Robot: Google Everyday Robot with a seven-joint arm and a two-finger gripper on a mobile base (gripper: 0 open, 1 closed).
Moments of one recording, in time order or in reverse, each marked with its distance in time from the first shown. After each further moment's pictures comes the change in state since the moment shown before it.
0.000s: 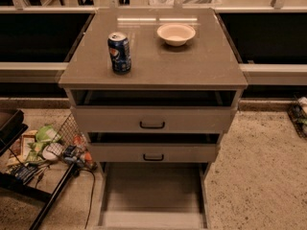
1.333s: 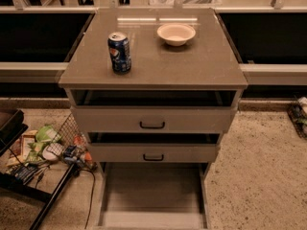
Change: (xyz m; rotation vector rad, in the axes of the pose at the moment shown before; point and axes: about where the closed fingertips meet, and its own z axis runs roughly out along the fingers) arm -0.007 0.013 0.109 -0.189 -0.089 -0.004
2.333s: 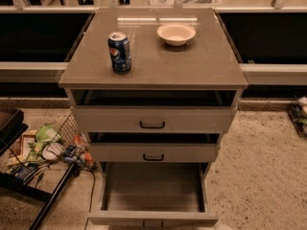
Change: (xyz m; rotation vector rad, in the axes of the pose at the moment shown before) arm -0.024 -0.019 0.072 -0.157 -0.144 -0.076
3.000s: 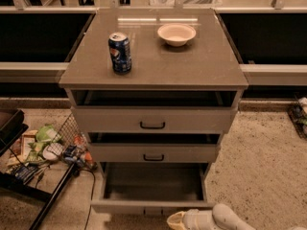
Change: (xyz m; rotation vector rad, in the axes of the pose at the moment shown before) arm -0.077 -0.057 -0.012 0.057 -0.060 -0.162
